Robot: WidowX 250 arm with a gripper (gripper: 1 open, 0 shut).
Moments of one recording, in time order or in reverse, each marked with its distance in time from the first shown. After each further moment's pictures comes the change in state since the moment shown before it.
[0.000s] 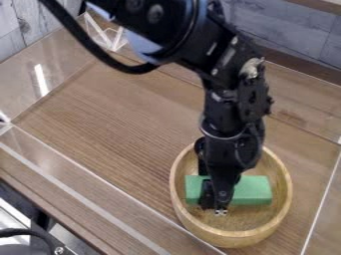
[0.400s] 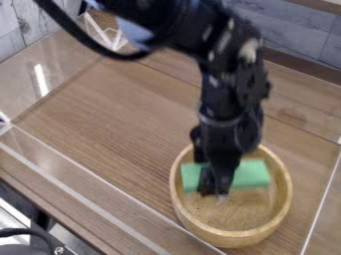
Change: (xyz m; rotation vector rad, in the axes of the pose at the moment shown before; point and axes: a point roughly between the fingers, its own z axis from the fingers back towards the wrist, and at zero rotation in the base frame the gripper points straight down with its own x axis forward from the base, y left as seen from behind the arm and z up) arm -0.005 0.012 0.024 0.035 -0.014 0.136
